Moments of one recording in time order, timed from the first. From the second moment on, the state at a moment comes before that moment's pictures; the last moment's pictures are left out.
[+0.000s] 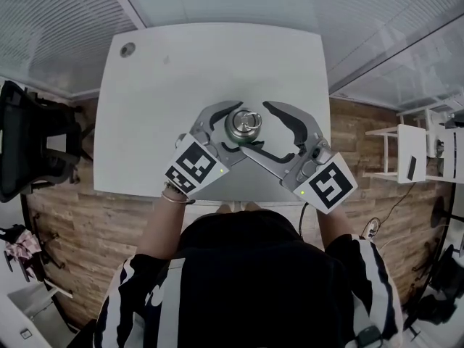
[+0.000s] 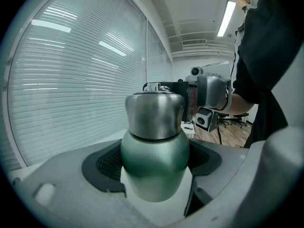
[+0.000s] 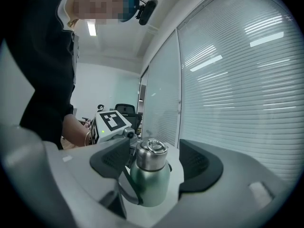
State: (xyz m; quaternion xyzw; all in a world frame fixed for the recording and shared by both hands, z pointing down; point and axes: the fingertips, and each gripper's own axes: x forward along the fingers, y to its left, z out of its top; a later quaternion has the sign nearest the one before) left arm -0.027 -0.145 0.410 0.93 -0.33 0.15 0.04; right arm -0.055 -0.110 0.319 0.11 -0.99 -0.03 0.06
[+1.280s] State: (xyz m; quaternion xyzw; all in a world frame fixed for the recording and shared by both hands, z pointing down) left arm -0.028 -0.138 0.389 0.93 -0.33 0.16 0.04; right arm -0.086 -0.109 0.316 0.11 -0.99 -0.06 0.06
